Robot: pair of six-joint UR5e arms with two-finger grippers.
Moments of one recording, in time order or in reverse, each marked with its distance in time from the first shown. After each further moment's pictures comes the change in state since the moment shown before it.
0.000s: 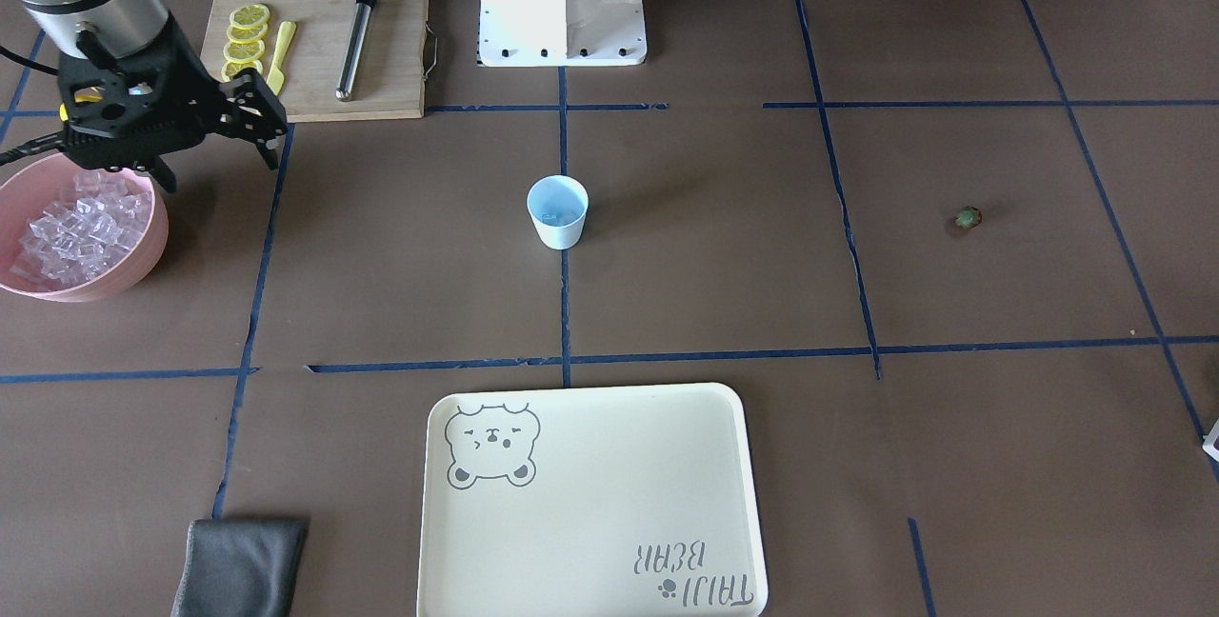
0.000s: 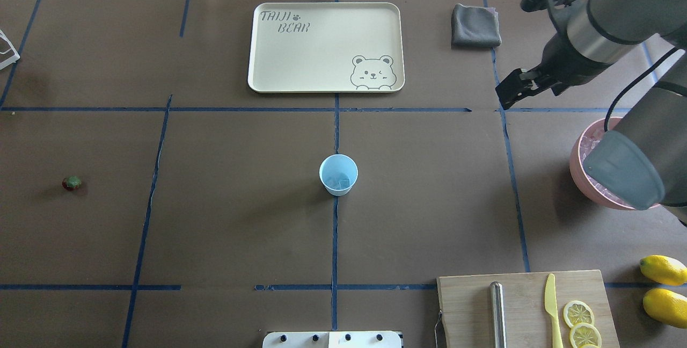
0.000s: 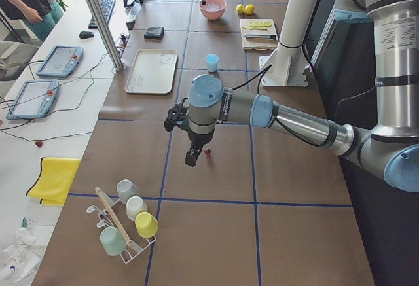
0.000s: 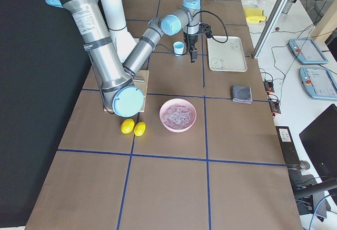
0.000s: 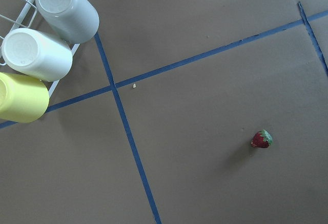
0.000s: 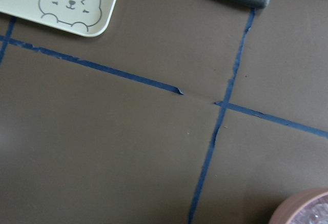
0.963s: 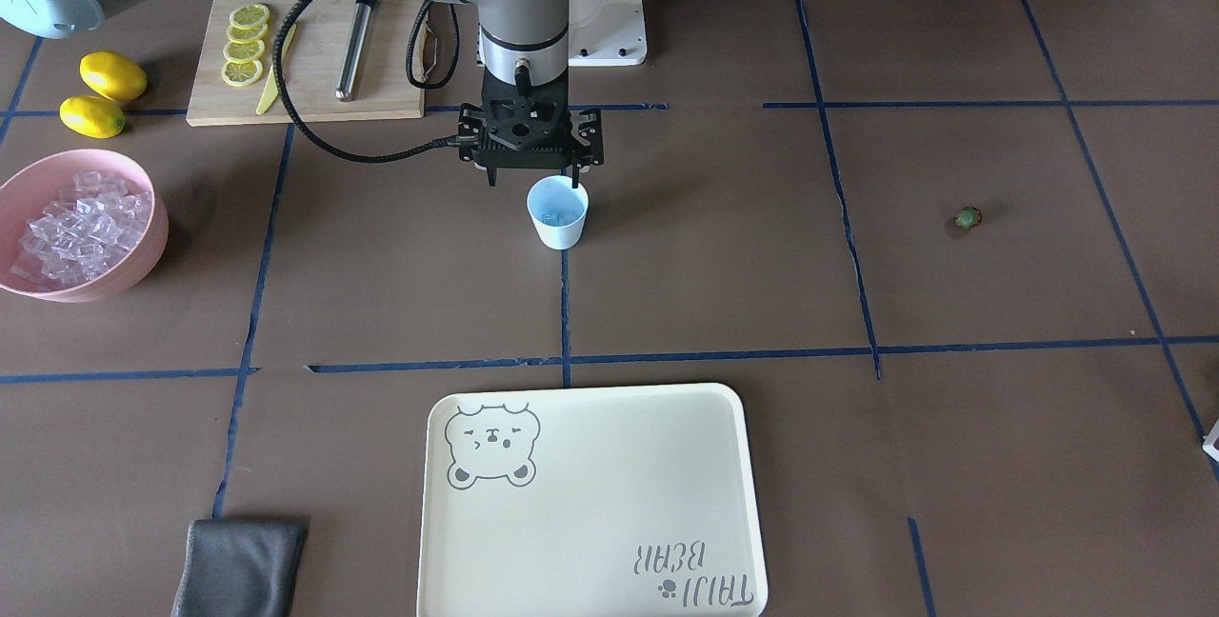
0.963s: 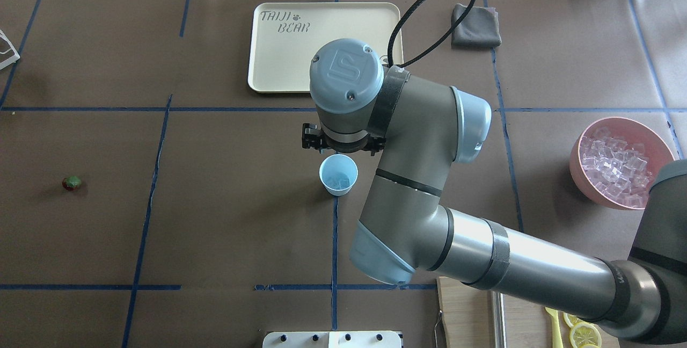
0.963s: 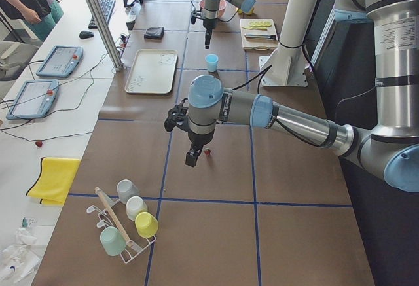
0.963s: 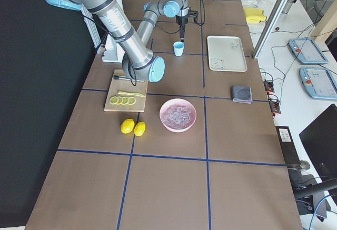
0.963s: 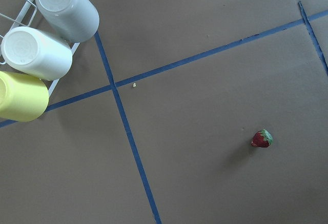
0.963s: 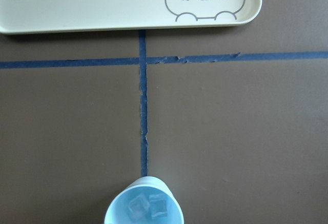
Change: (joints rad) left arm 0.000 0.001 0.000 0.000 0.000 0.001; right arm -0.414 0.499 -0.358 0.011 -0.280 0.695
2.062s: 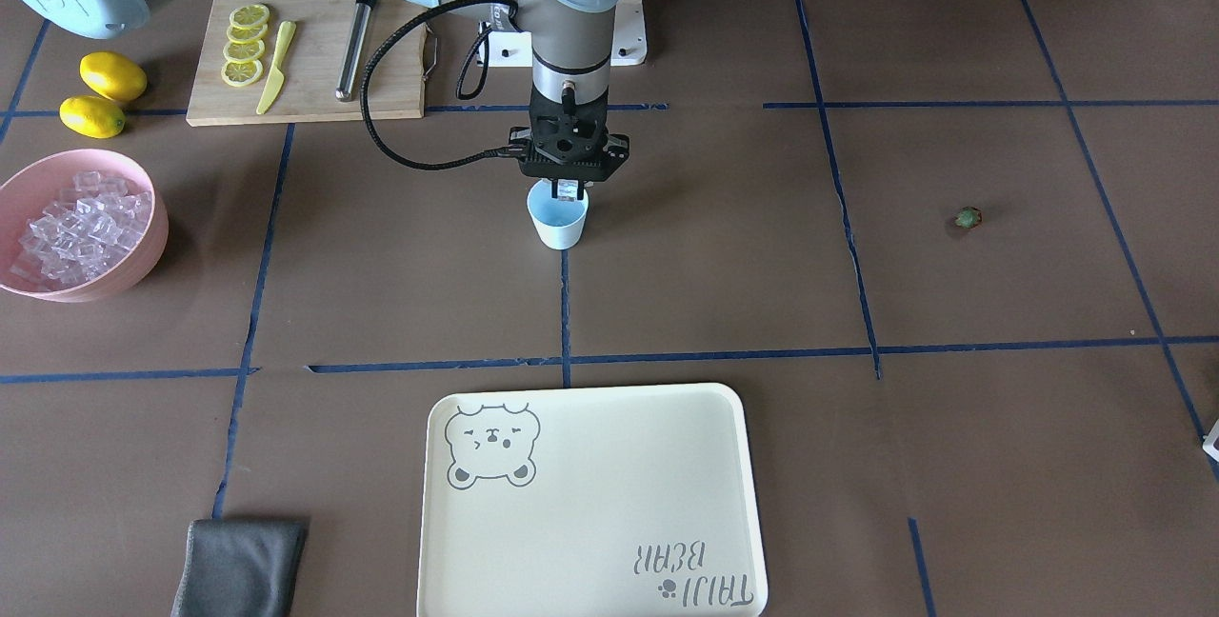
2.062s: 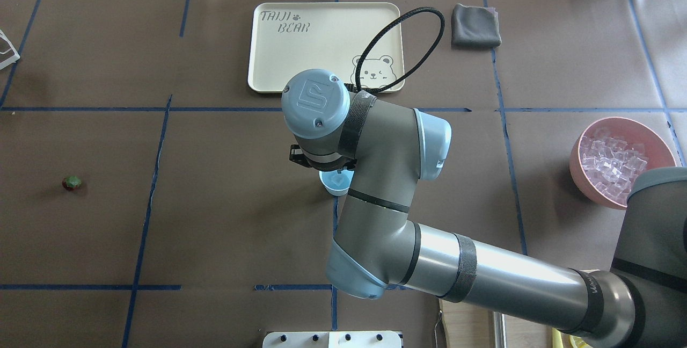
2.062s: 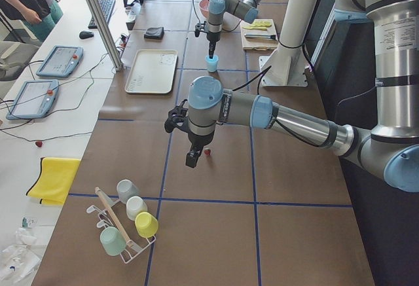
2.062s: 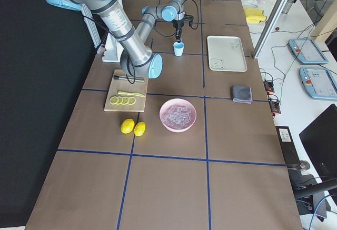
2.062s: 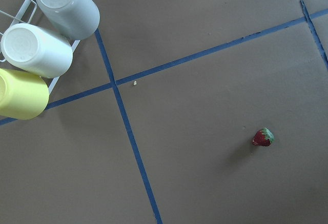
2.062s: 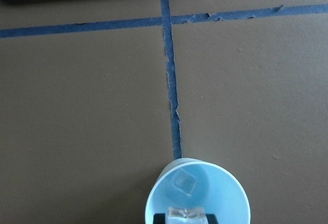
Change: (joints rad) left arm 0.001 0.001 0.005 0.000 0.001 0.001; right arm -0.111 0.051 -0.159 0.106 -0.071 0.143
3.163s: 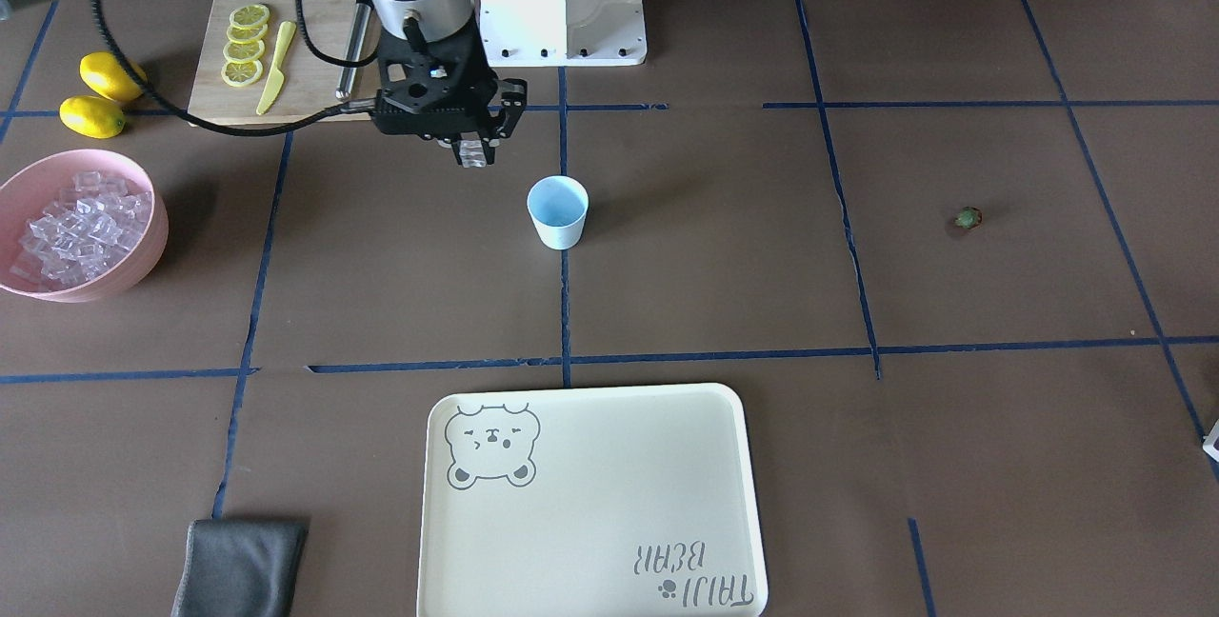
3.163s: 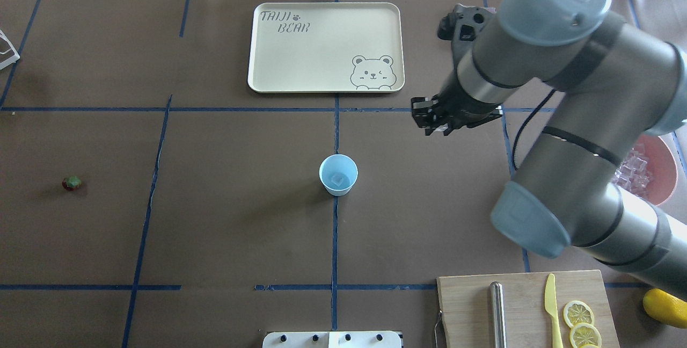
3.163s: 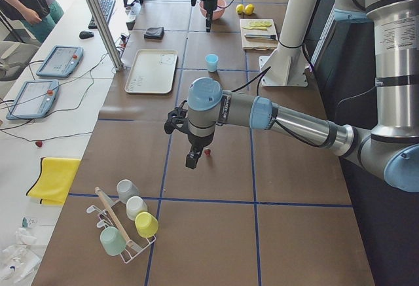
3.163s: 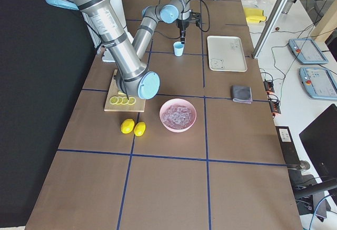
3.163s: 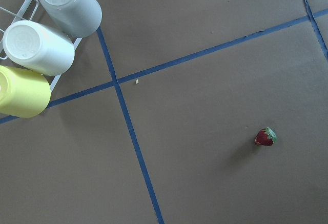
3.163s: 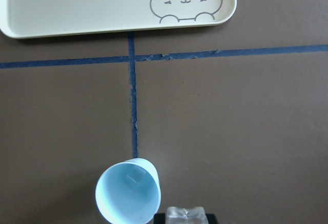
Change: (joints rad) left arm -0.001 0.000 0.005 0.000 0.000 0.000; right arm 0.133 -0.091 0.262 -0.119 0.134 -0.112
